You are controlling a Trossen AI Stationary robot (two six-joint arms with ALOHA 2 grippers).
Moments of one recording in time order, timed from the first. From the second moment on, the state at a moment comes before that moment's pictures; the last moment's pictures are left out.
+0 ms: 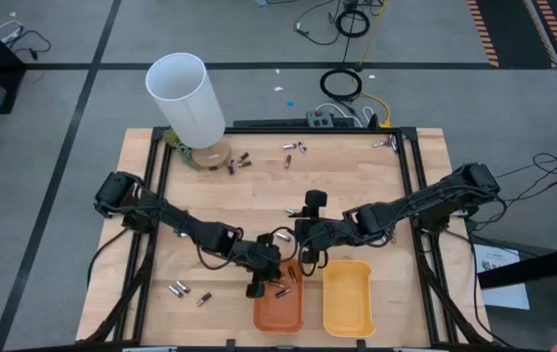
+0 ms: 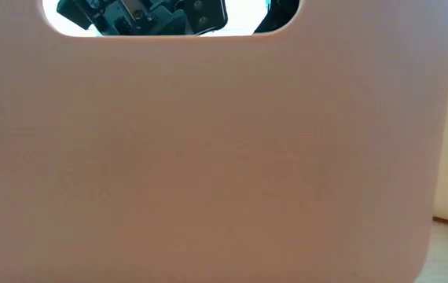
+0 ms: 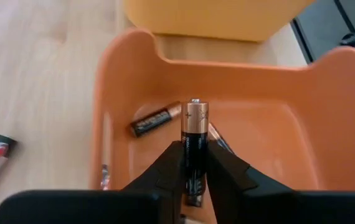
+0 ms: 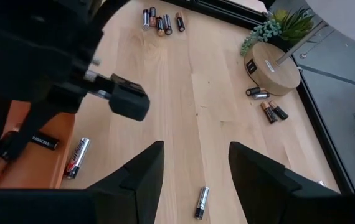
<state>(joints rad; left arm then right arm) -0.35 1.79 1.05 -0.02 0.05 -0.27 0.30 1.59 1.17 -0.30 0.53 0.01</state>
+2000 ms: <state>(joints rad) -0.80 1.56 0.79 -0.28 0.01 -1.05 0.30 1.59 1.17 -0.31 0.52 0.01</state>
